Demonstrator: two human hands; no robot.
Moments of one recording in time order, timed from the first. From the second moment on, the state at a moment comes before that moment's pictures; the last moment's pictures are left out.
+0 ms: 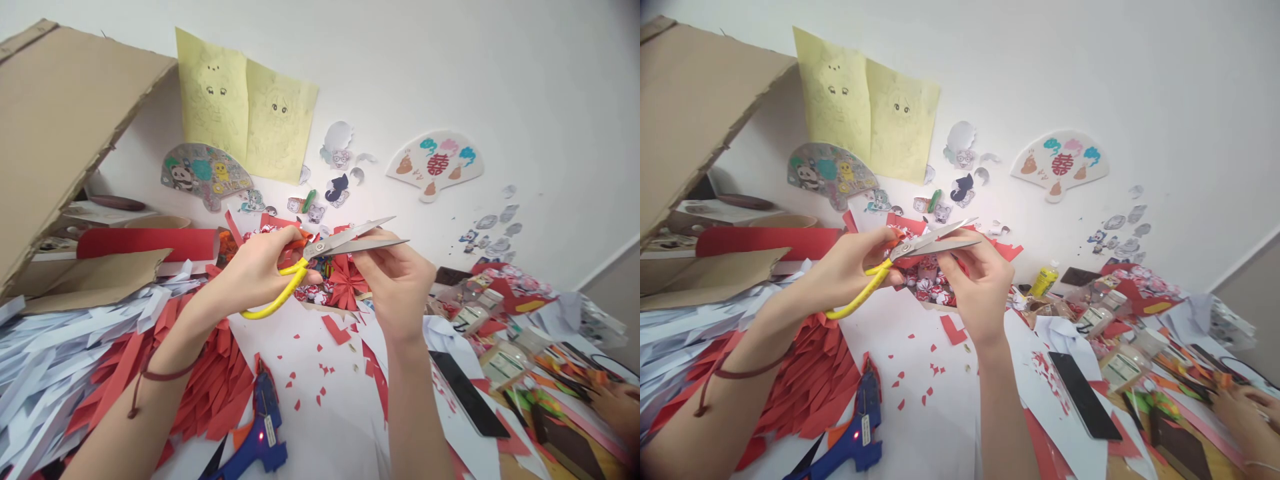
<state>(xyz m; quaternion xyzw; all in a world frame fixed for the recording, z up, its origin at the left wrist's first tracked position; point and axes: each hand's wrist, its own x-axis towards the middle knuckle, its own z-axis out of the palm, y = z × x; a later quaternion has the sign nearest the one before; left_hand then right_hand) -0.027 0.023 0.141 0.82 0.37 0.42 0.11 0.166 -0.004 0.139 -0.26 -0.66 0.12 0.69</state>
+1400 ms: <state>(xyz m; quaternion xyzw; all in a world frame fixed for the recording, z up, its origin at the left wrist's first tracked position) -0.022 0.019 0.142 0.82 0.37 0.42 0.10 0.165 0.001 0.135 -0.22 -0.63 0.13 0.73</state>
